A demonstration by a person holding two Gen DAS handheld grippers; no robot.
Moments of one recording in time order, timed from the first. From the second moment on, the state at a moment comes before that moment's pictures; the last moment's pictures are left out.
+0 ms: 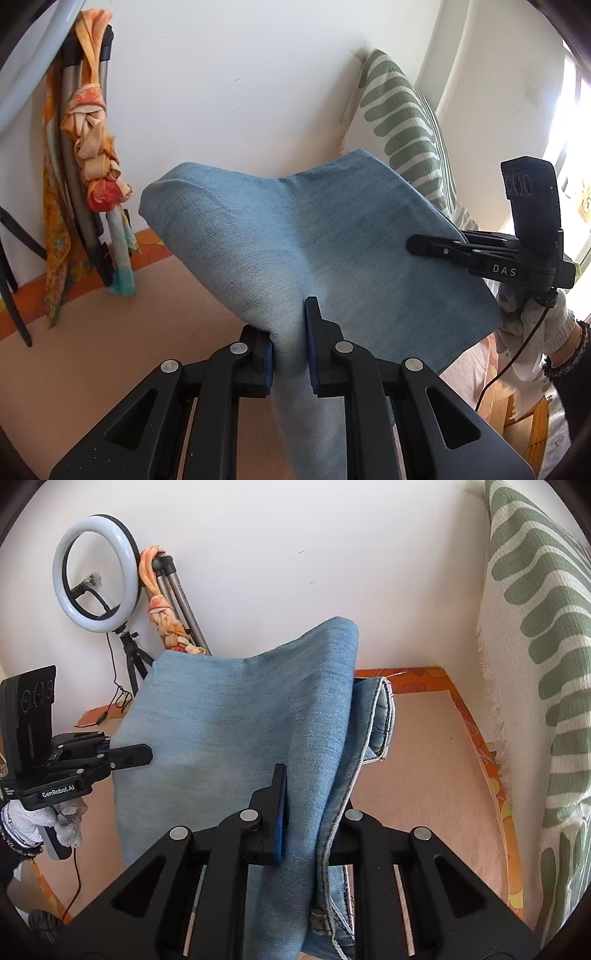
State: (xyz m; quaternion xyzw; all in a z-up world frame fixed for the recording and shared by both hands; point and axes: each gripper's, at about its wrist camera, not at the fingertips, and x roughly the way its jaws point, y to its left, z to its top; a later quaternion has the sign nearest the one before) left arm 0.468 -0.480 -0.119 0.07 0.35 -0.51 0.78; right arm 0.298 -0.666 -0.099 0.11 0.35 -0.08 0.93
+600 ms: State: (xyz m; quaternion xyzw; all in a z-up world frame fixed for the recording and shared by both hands) left arm 0.540 -0.535 -0.182 0.10 0.37 -0.45 0.81; right arm 0.429 -0.717 -0.158 0.07 0.40 -0.13 0.90
